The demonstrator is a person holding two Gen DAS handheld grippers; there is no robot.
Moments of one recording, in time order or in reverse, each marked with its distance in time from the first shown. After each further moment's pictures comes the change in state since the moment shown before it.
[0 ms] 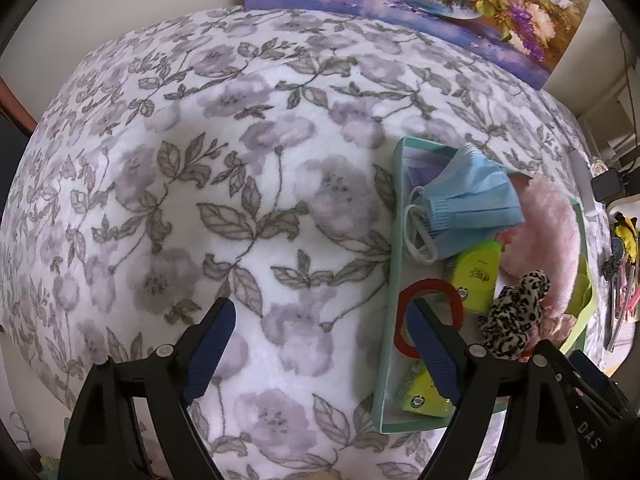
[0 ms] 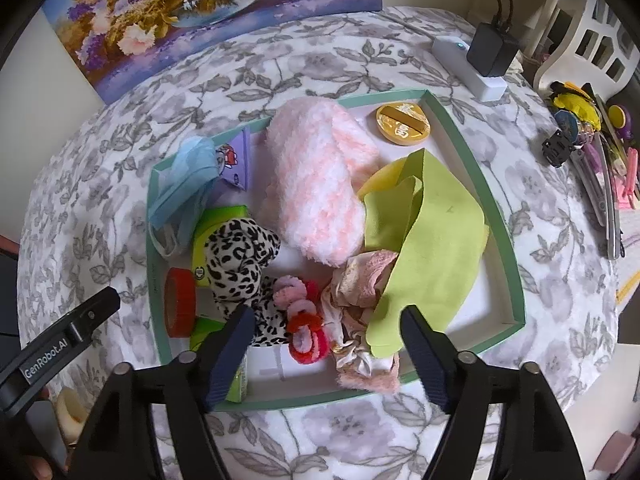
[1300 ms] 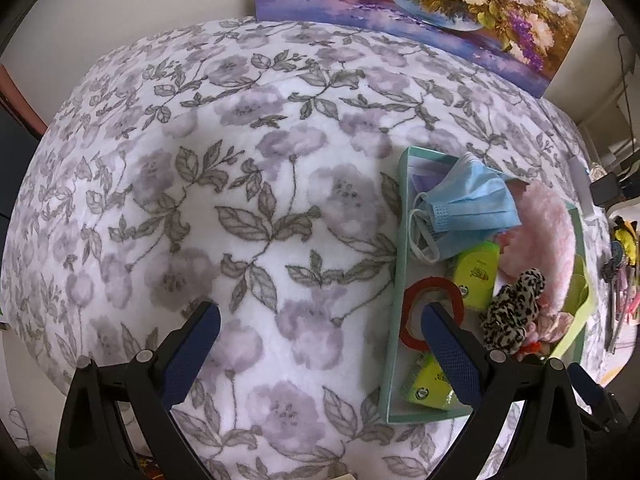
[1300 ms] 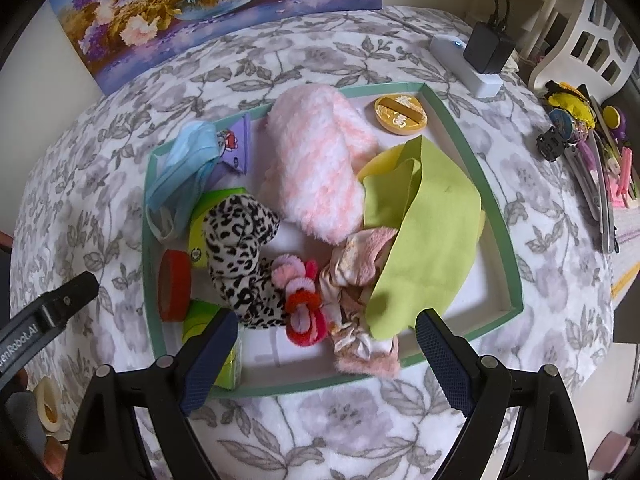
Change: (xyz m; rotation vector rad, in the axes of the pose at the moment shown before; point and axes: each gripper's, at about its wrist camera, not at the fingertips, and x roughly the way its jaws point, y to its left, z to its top) left arm -0.013 0.007 -0.006 -0.011 -0.033 0.026; right arm -0.004 0.004 -0.012 -0.015 -0.003 -0.023
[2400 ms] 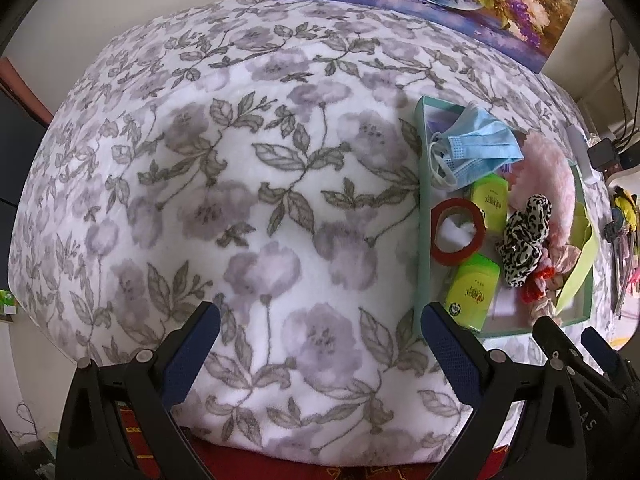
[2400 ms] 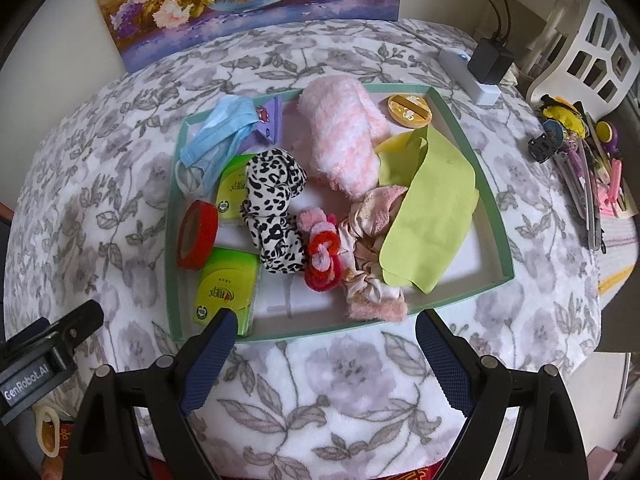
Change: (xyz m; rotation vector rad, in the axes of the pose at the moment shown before) left arm -0.021 0.025 -0.049 0.010 0.061 0.014; right arm -0.023 0.016 -0.037 -0.075 -0.025 -0.030
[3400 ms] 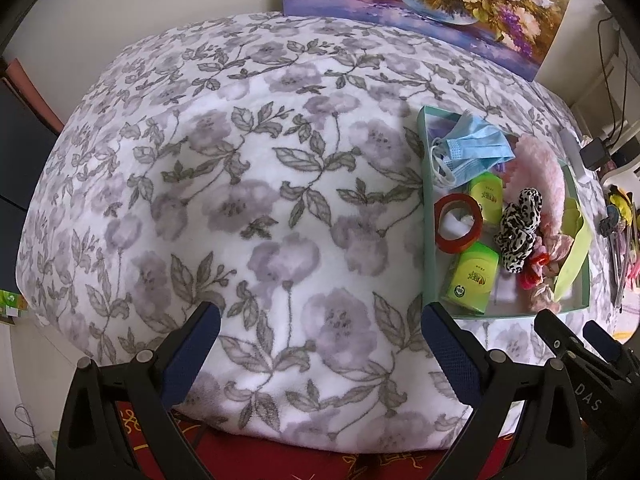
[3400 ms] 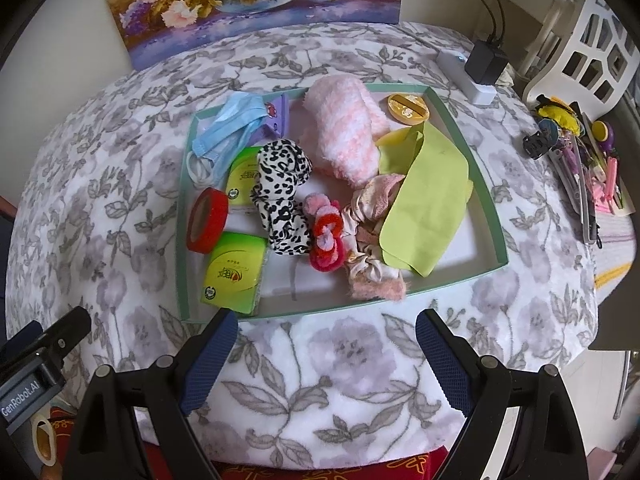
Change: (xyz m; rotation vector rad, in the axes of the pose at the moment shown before) left arm -0.022 0.013 -0.022 -0.002 -0.062 0.009; right arm -0.014 0.002 -0.013 -0.013 -0.011 0.002
